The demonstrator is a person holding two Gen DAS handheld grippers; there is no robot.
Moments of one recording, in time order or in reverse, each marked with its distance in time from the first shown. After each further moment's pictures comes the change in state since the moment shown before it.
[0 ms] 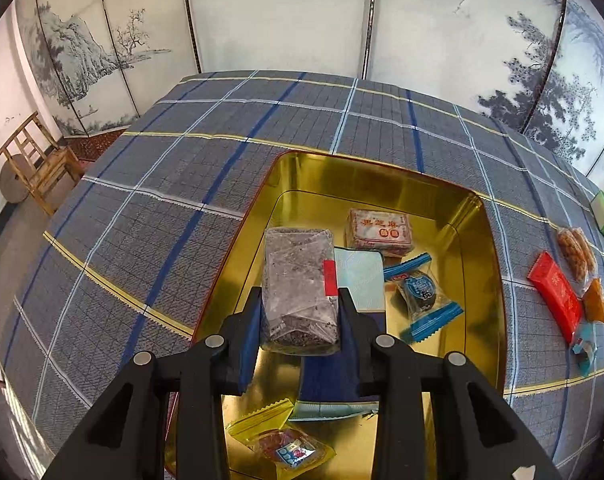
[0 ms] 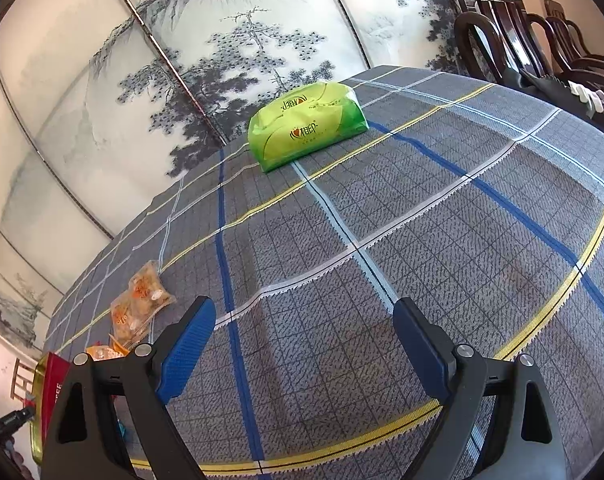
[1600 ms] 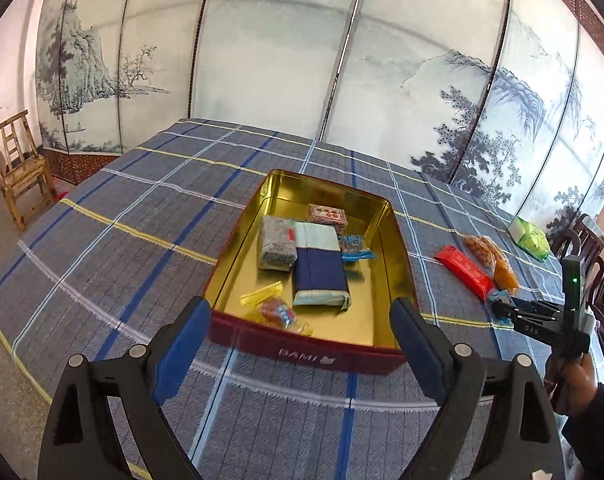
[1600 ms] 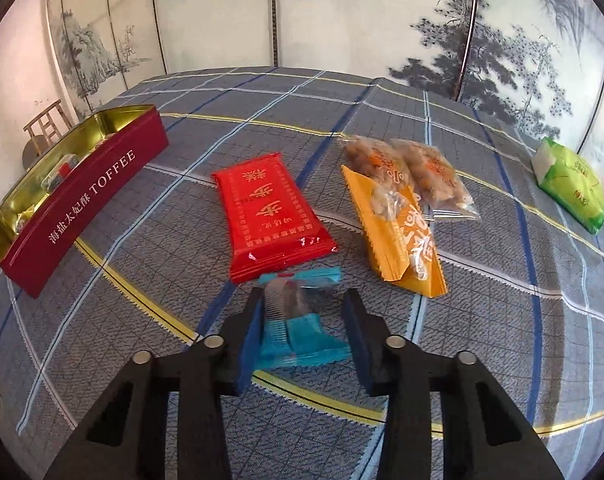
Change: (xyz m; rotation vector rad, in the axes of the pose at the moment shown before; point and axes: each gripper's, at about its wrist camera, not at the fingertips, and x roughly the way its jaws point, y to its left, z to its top) left arm -0.118 0.050 -0.114 -0.066 -0.281 -0.234; right arm -0.008 0.199 -0.132 -0.800 0.237 0.139
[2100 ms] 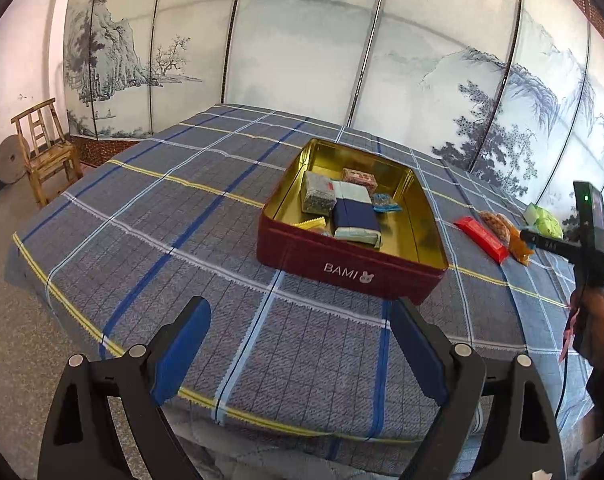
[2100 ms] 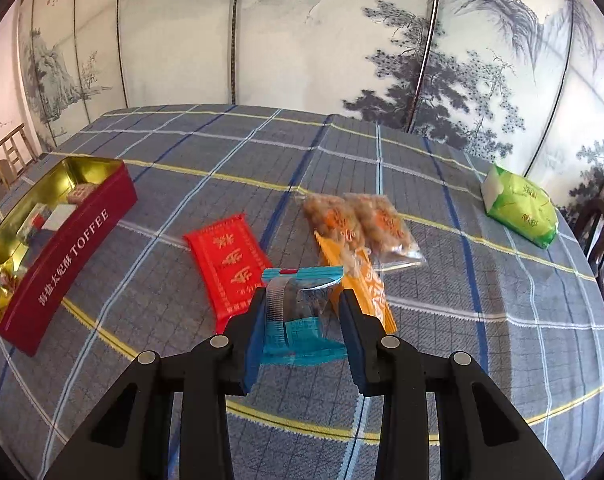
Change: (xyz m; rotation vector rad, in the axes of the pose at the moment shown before) left arm -0.036 0.015 -0.061 -0.025 0.016 0.092; right arm -0.029 0.003 0.046 0.069 -0.085 -0.171
